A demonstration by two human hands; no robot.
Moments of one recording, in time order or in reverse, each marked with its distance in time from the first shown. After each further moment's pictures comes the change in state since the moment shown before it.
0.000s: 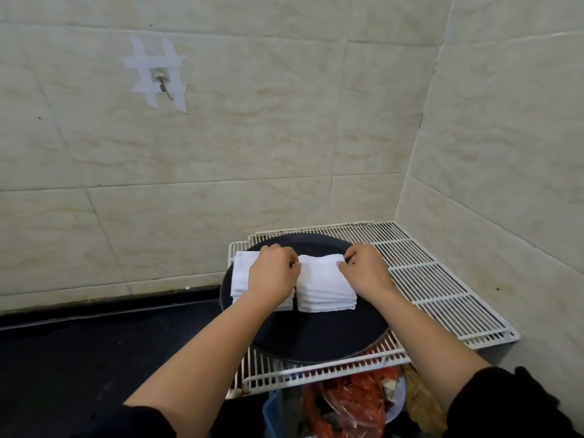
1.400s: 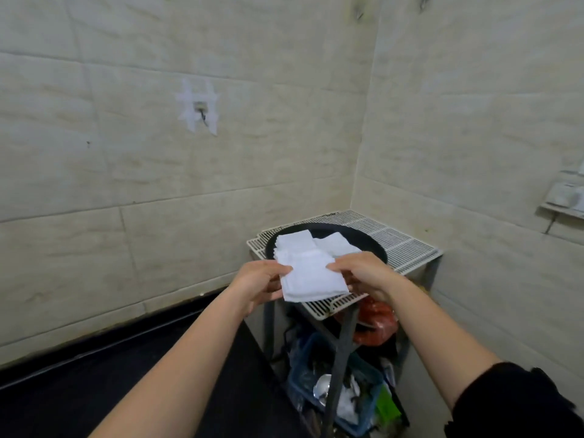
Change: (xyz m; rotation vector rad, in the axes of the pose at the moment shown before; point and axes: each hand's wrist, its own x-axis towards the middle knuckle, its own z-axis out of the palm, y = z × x) left_hand -0.122 -0.147 -0.176 -1.194 -0.667 -0.352; right_hand -0.220 -0.175 0.031 0.683 -0.065 0.390
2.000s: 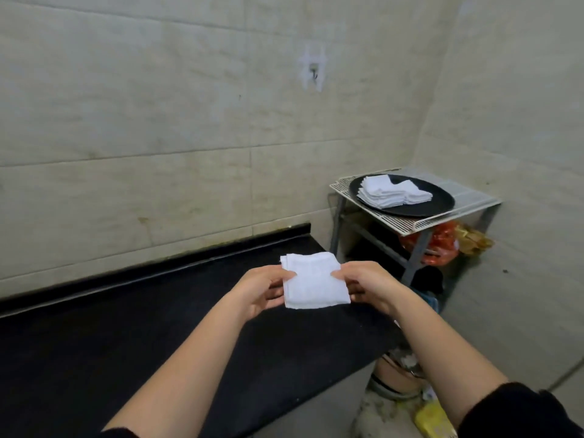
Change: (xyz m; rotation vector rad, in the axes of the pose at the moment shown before) left_hand -0.253 -0.090 -0.234 -0.071 0.047 -0.150; right_hand -0.221 0.055 0.256 0.005 -0.149 0.118
